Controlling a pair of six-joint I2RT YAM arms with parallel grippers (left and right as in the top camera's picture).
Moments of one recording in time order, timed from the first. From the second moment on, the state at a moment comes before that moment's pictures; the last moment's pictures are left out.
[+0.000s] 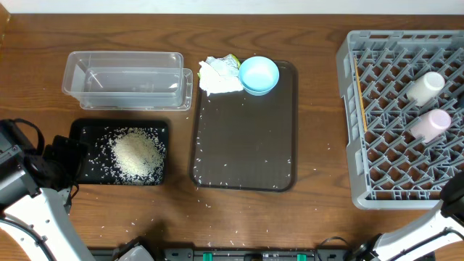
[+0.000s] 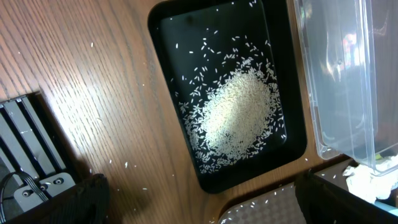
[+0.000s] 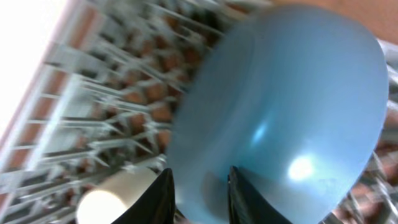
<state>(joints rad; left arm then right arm) 0.66 1.12 1.25 -1.34 0.08 -0.65 -0.74 2.02 1.98 -0.95 0.01 0.43</state>
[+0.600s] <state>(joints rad) 0.66 1.12 1.25 -1.34 0.08 -0.65 -0.81 1.85 1.98 -1.07 -0.24 0.60</state>
